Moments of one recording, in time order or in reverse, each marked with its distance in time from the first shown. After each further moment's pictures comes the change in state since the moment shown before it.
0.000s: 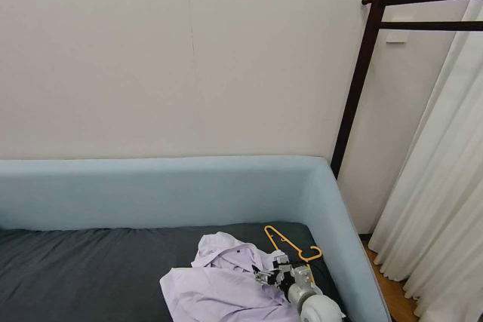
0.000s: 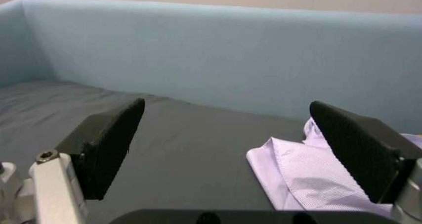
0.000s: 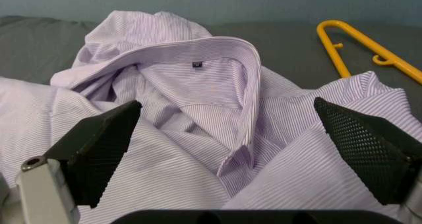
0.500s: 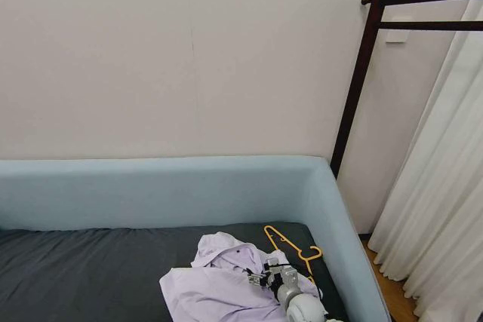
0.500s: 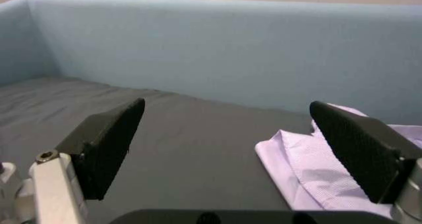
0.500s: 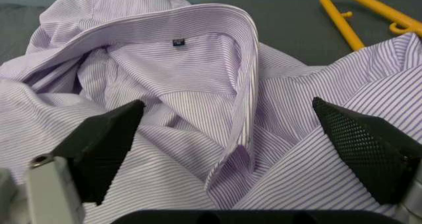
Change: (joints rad) left arm 0.008 0.021 -0.014 0.025 -0.019 -0.017 -0.001; right arm 0.053 0.125 0.052 -0.208 -0.056 0.008 -0.033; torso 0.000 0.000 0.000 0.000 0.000
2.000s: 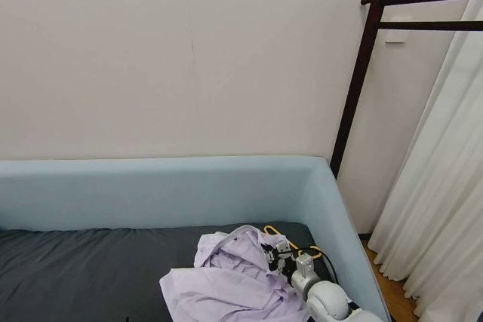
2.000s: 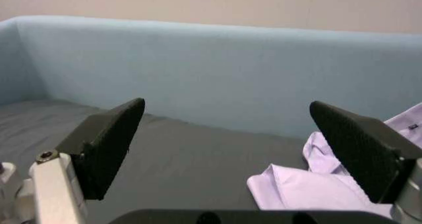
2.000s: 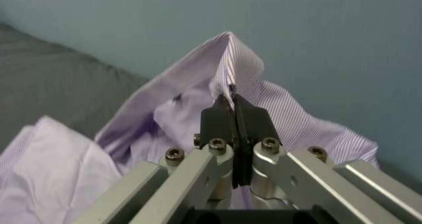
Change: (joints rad) left arm -0.053 0.052 0.000 -0.057 -0.022 0.047 0.001; right arm -0.045 -0.285 -0.047 0.472 -0.085 0.052 -0.025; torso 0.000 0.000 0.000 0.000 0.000
